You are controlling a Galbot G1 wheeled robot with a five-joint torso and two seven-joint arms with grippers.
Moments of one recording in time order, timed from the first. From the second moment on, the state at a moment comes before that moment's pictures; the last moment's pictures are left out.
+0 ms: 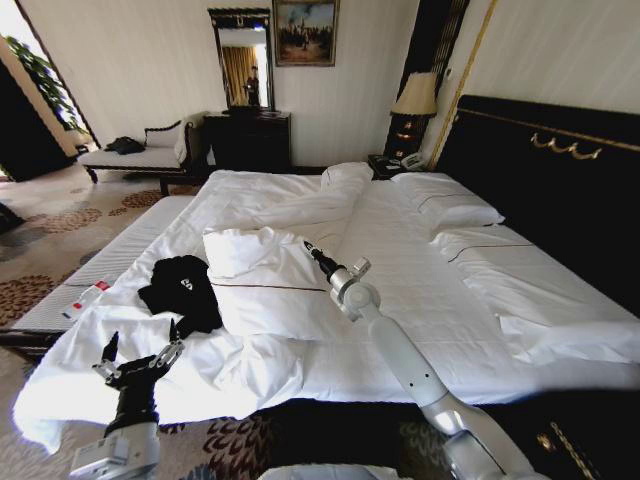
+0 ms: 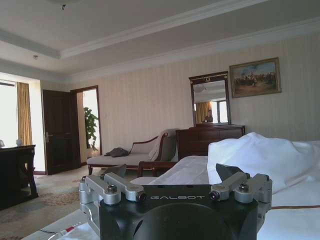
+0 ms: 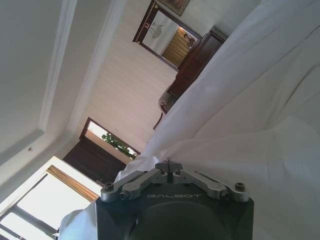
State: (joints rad) left arm 1.98 -1.60 -0.76 -2.48 -0.08 -0.13 -0.20; right arm -0.63 1.31 0.02 1.54 1.38 -0.15 0.16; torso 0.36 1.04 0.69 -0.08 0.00
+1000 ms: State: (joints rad) left arm 1.95 -1.58 -0.76 -2.44 -0.10 -0.13 -0.20; right arm -0.60 1.29 -0.01 1.49 1.41 -0.26 0.23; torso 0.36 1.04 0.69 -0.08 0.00
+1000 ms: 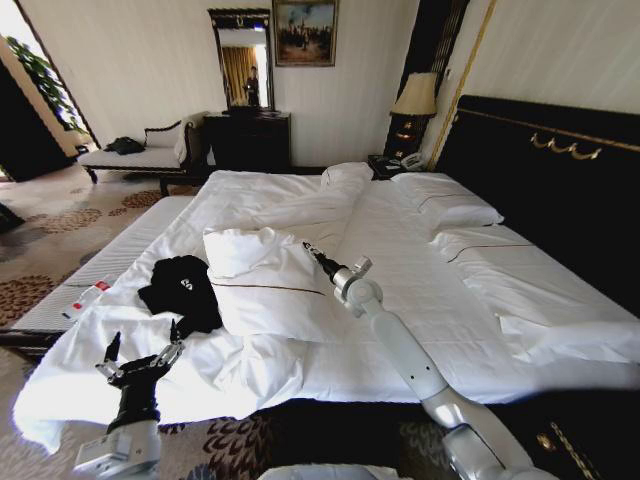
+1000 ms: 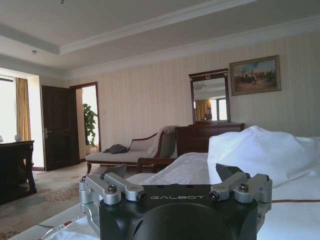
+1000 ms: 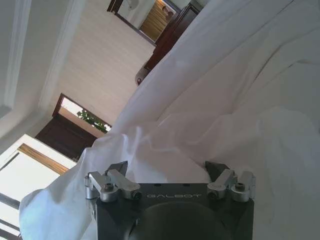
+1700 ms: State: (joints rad) left arm 1.94 -1.56 -0.79 -2.41 -0.13 -0.13 -0.21; right arm -0.47 1.35 -0.16 1.34 1.36 -0.25 0.16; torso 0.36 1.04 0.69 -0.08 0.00
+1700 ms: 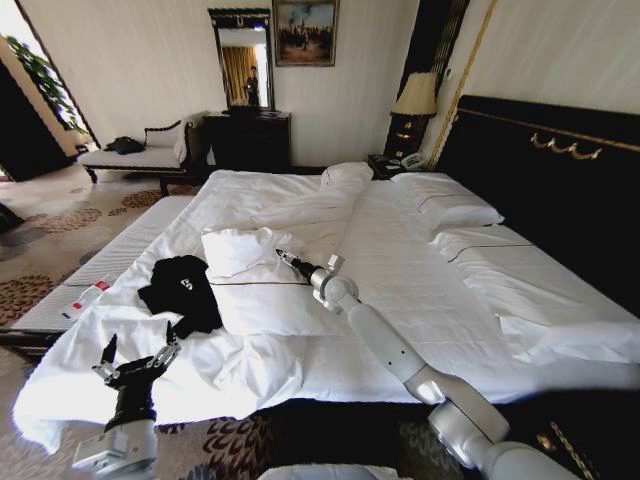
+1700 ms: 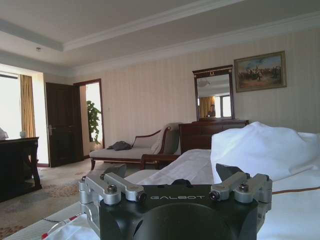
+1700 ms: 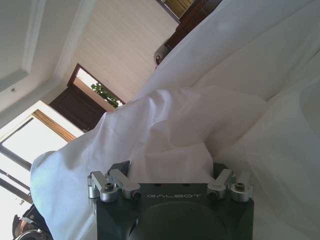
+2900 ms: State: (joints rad) left arm 1.93 -1.55 -0.76 -2.43 -0.17 -0.11 -0.21; right arm -0.93 1.24 0.28 1.93 1.24 -0.04 0.13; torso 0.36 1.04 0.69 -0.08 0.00
